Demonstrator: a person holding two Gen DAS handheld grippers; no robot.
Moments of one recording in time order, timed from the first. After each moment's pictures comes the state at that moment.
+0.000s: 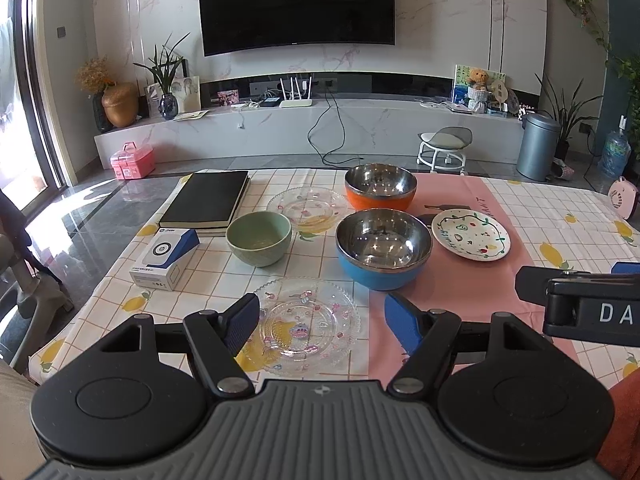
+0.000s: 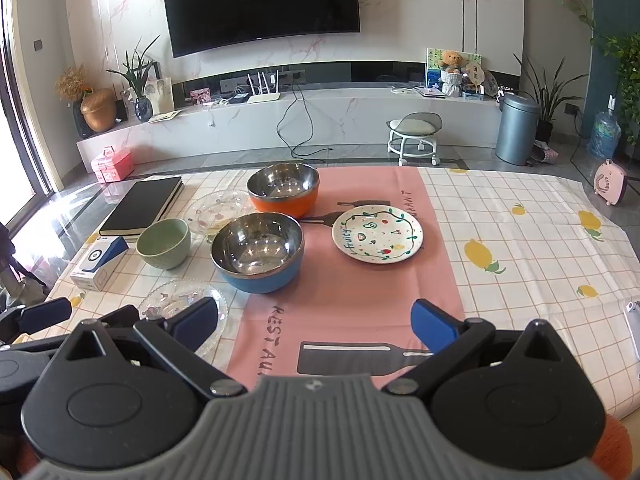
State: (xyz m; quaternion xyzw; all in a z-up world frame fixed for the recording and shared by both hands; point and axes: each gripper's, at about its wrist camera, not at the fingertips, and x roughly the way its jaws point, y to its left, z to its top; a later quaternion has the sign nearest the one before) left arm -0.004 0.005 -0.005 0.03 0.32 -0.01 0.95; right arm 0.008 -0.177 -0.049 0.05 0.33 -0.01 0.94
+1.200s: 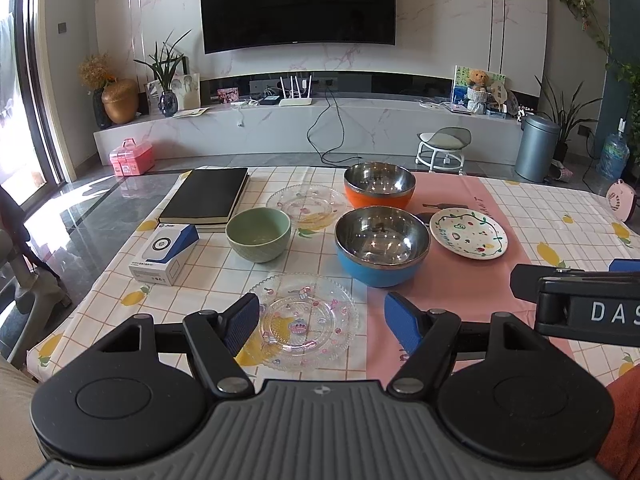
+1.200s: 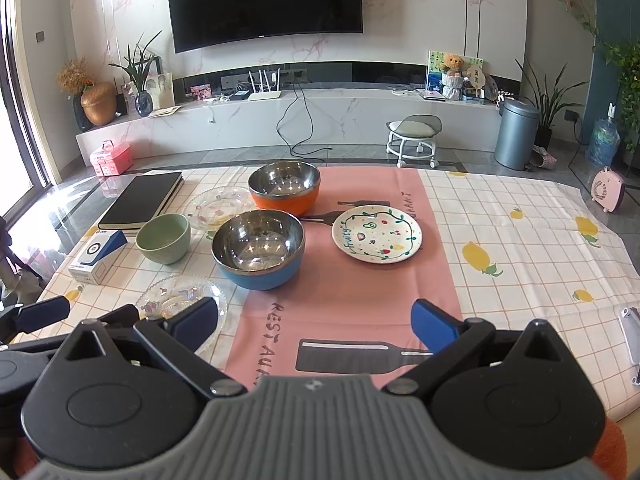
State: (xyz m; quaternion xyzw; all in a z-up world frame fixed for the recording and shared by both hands) left arm -0.007 0.006 -0.005 0.03 0.32 -0.01 0.95; right arm 0.009 -0.174 -0.050 0.04 0.33 -0.01 0.94
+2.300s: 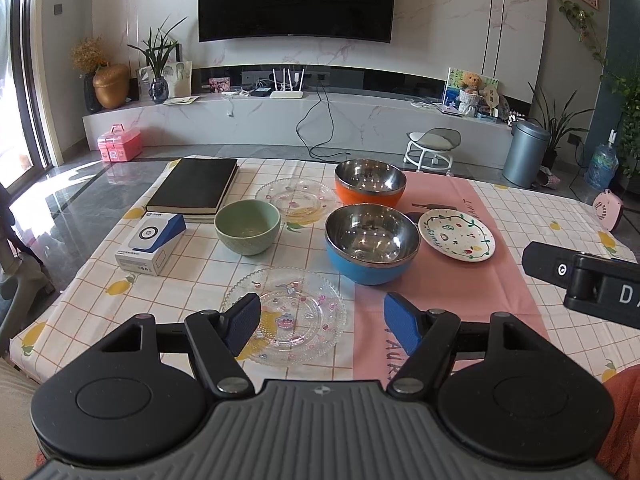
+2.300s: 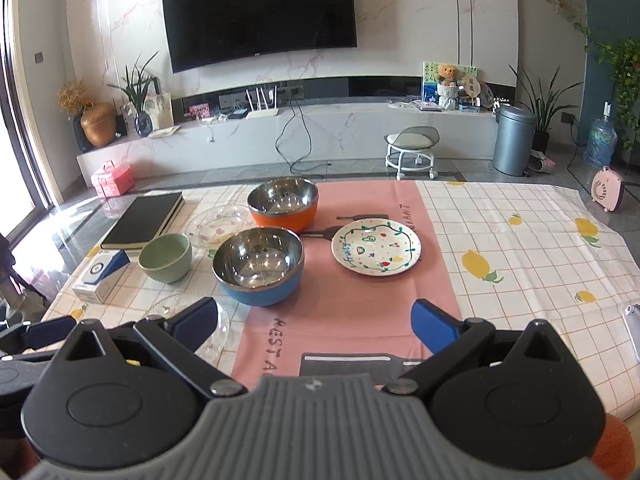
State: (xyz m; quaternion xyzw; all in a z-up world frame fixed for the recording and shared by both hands) left arm -0.007 0.017 -0.005 -0.01 0.33 -0.04 0.94; right arm -0.005 -0.187 -0.050 0.07 0.28 -0.01 0.96
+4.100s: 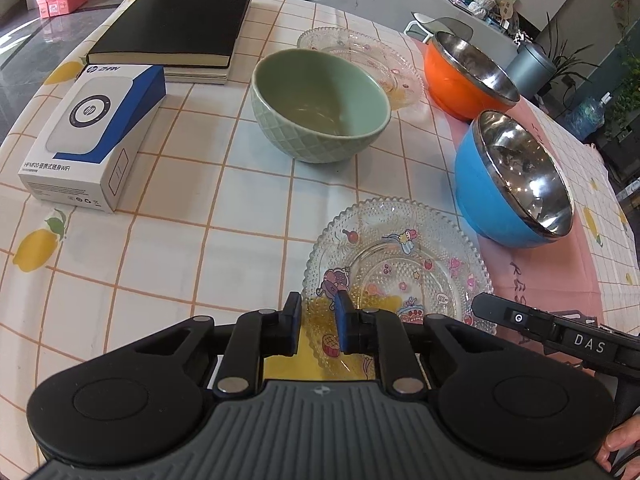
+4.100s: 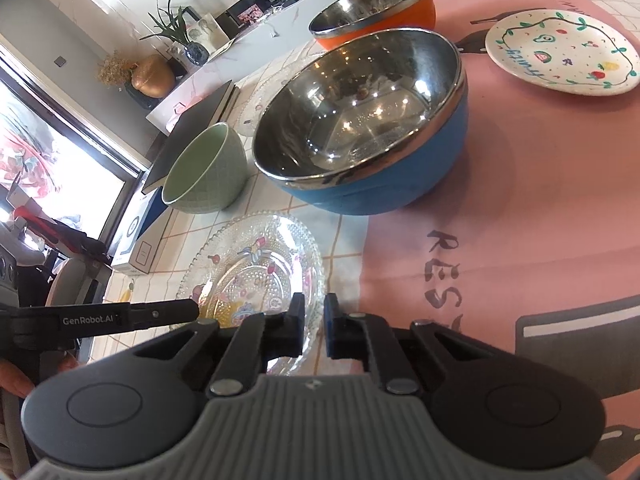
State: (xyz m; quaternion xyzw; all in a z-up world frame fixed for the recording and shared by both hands) left arm 0.166 0.148 -0.134 -0.09 0.54 -0.12 0.83; right arm 0.169 -0.131 -0.225 0.24 0.46 0.15 0.84
